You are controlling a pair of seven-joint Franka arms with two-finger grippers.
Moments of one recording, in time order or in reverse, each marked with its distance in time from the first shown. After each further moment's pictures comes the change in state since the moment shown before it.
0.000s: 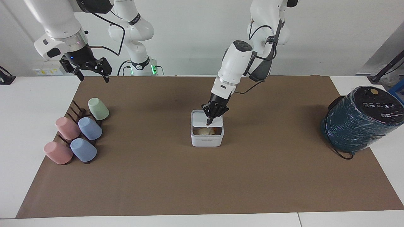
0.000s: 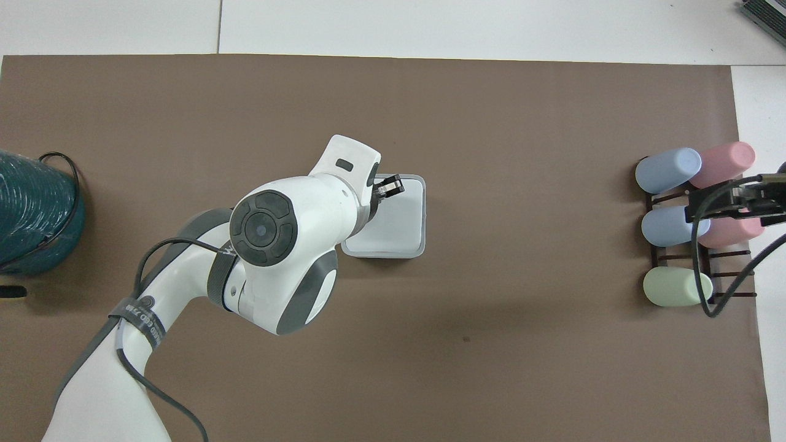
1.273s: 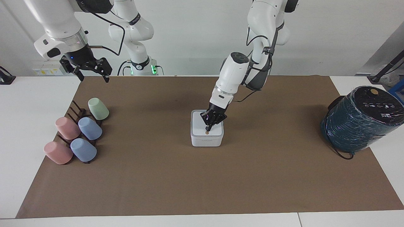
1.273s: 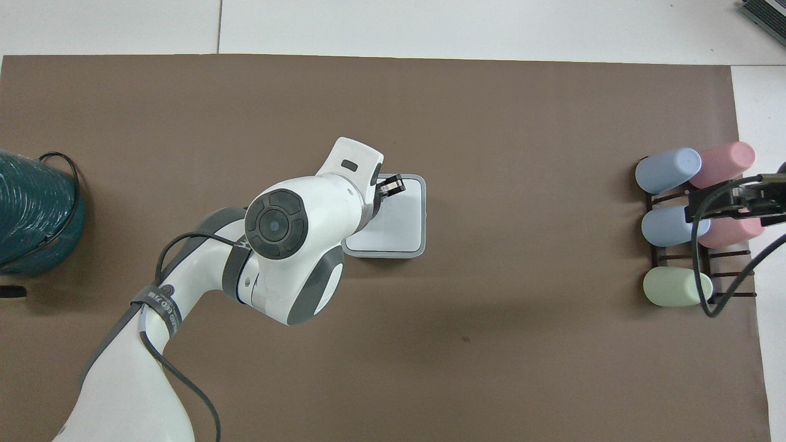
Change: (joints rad) left arm 0.001 0.048 -0.001 0.011 0.000 0.024 0.003; right arm 0.000 0.000 0.000 0.000 0.000 0.000 0.000
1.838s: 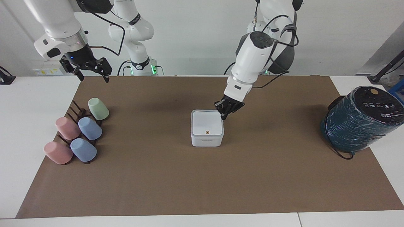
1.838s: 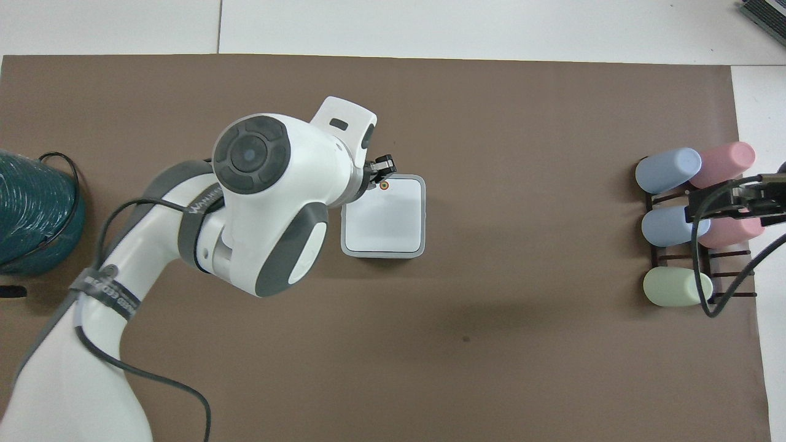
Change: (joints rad) left arm 0.134 -0.029 0.021 0.394 0.006 -0.715 0.145; right arm 0.000 0.000 0.000 0.000 0.000 0.000 0.000
